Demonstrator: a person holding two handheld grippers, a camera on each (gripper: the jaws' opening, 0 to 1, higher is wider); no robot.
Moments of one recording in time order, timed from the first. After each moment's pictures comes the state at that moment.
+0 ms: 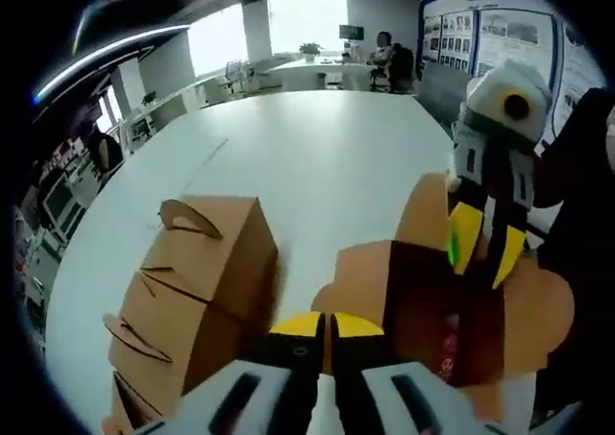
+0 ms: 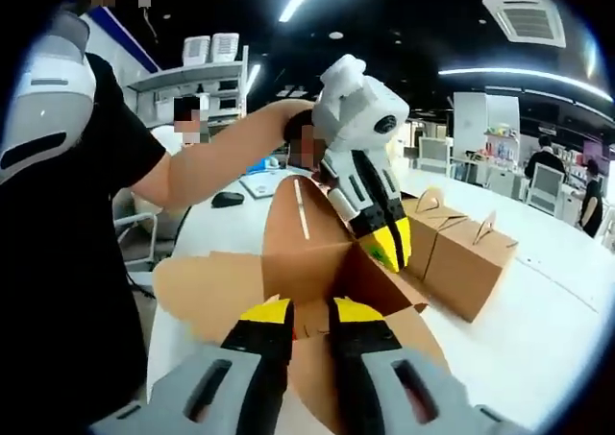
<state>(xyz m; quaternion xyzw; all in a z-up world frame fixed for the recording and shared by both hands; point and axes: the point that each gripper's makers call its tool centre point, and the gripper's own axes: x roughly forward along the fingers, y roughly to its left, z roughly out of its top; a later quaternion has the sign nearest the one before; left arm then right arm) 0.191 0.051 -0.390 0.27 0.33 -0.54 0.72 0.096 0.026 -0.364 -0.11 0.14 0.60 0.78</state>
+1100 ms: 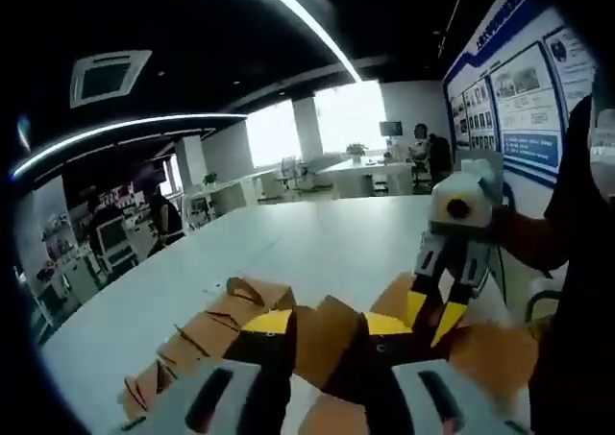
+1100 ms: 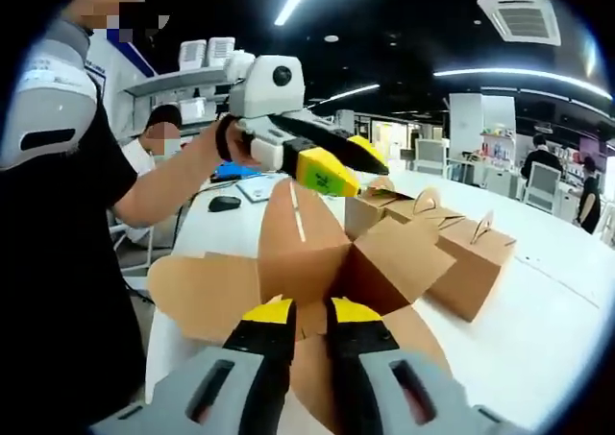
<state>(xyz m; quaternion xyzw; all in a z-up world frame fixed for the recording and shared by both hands) 0.149 0.068 -0.310 0.15 0.13 -0.48 0.85 0.098 0.026 -0.363 -0.10 0.13 0.59 0.79</state>
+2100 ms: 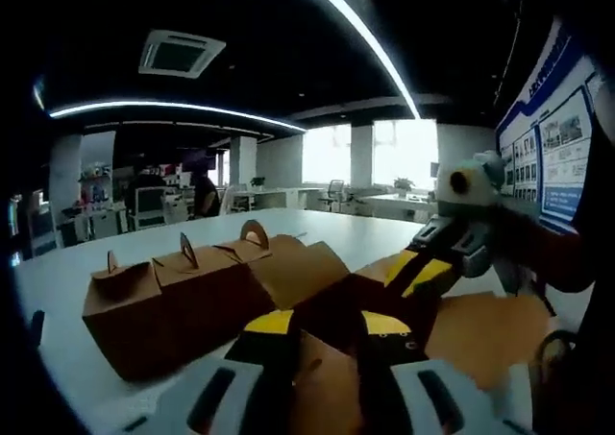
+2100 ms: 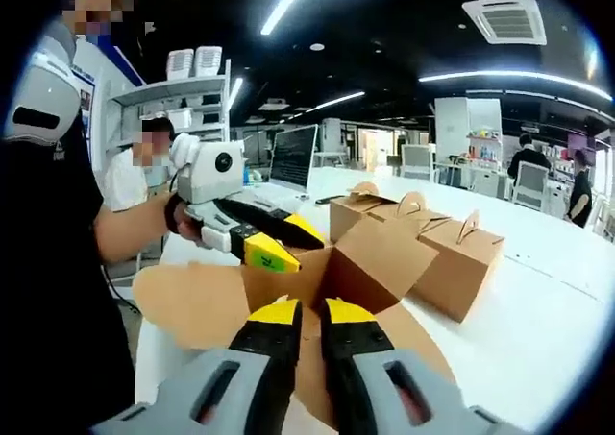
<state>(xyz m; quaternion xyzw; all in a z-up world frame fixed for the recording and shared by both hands) 0.127 0.084 -0.364 0.04 0.10 -0.39 0.91 0.107 0.023 -0.361 -0.09 0.12 0.57 0.81</state>
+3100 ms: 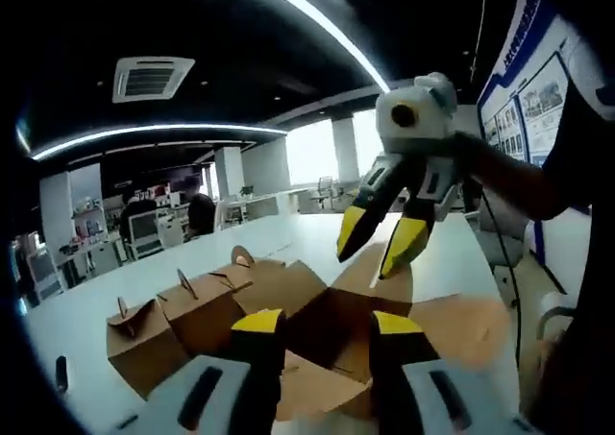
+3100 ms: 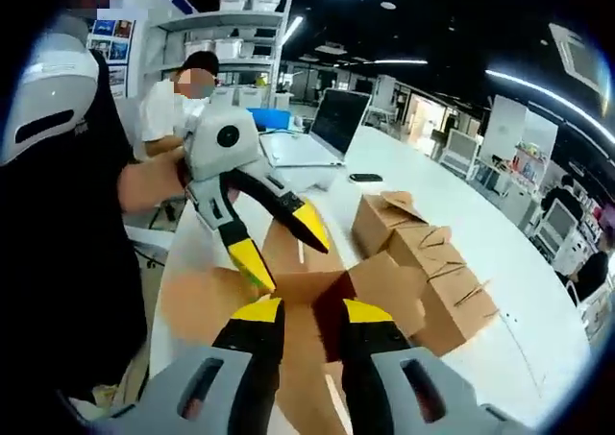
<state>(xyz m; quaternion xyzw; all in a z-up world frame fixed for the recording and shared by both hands) 0.097 0.081 -0.332 0.10 0.08 -0.41 0.90 0.104 0.038 -0.318 -0.26 0.17 0.62 0.72</state>
